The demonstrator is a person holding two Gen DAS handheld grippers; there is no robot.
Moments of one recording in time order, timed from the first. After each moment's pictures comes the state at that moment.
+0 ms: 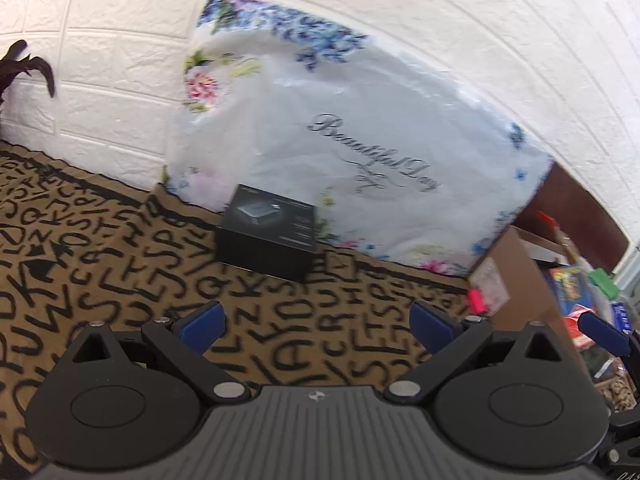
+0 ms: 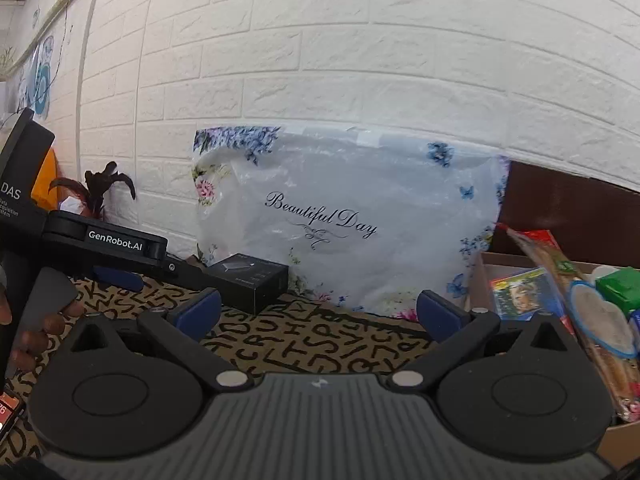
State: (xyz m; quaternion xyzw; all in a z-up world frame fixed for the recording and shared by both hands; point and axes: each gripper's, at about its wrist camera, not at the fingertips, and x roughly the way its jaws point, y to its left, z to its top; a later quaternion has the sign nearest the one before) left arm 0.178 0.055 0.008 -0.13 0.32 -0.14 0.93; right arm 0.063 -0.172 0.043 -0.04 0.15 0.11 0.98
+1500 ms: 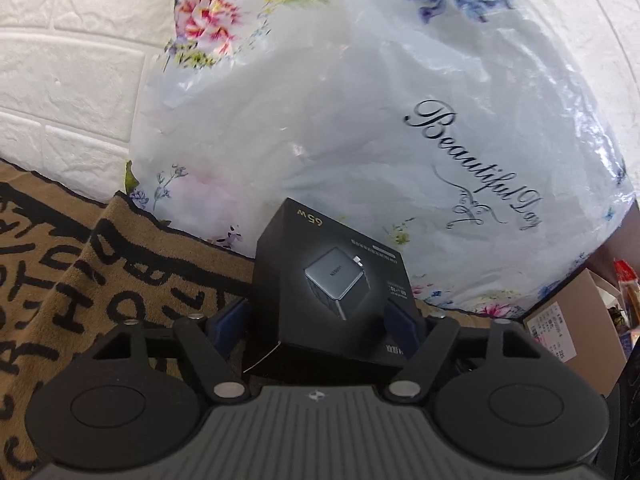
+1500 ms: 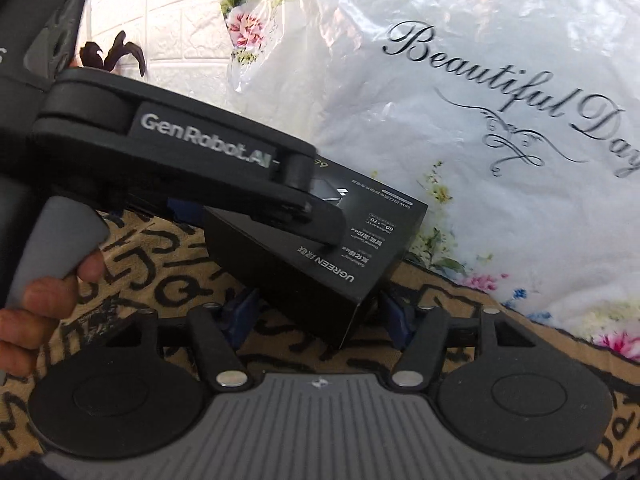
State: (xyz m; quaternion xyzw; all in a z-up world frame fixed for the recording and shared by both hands) left arm 0.315 0.067 -0.044 -0.16 0.35 -0.18 0.91; right arm 0.279 -0.063 -0.053 -0.09 0.30 0.21 0.93
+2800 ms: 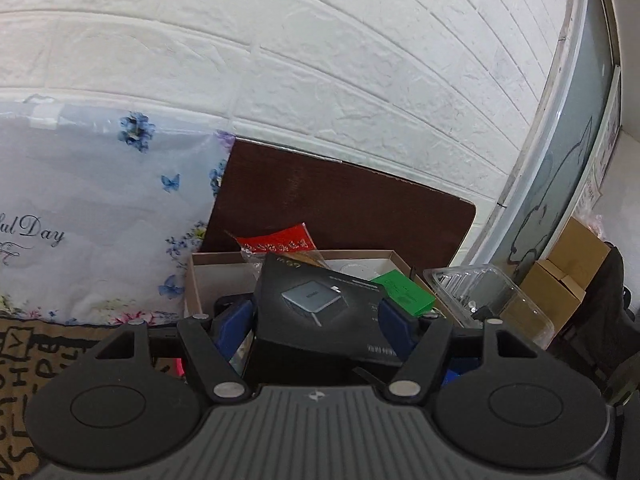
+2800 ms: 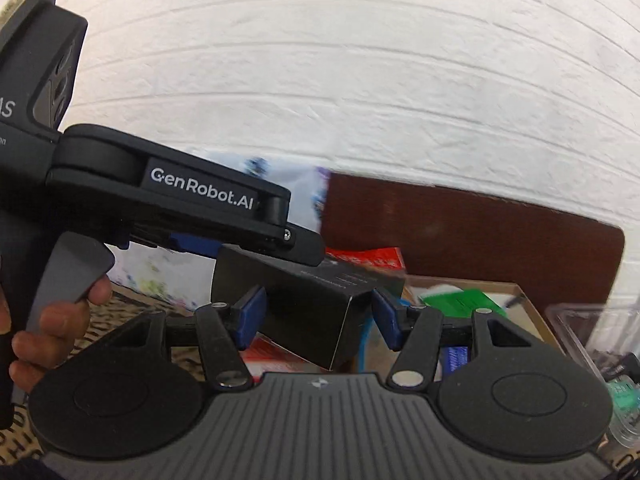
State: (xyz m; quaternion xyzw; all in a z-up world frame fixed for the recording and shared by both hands) left arm 0.166 -0.245 0.077 -0.08 0.26 -0.36 0.89; right arm 0.067 -0.321 0.103 -0.05 0.15 0.01 0.99
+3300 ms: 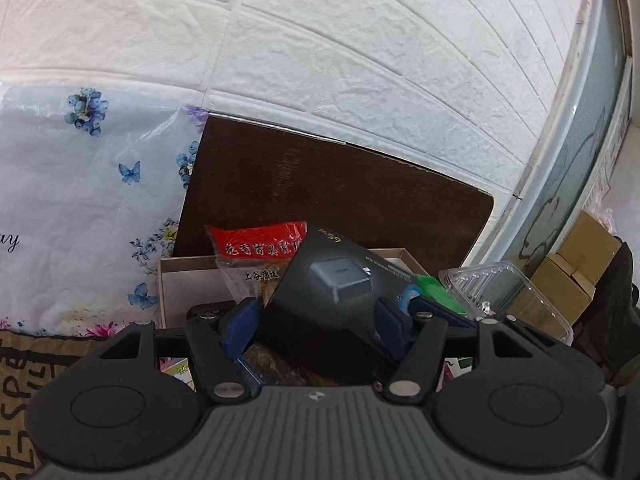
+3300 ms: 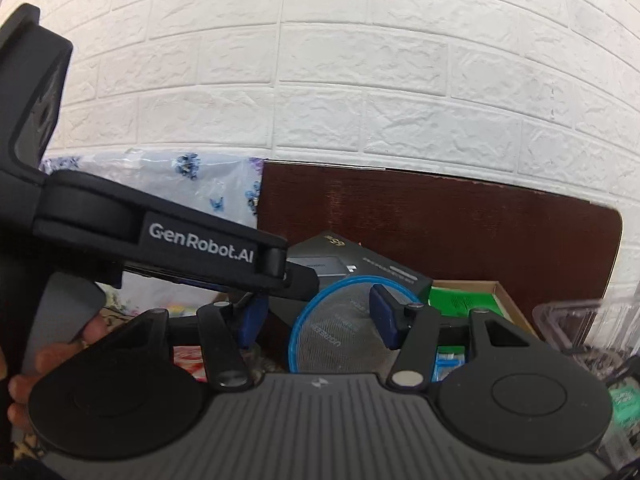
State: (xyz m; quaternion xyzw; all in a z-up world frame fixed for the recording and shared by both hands) left arm 0.203 -0.282 0.064 -0.08 0.28 -0.36 0.89; right arm 0.110 -0.381 0.092 -0.03 0.14 -0.01 0.99
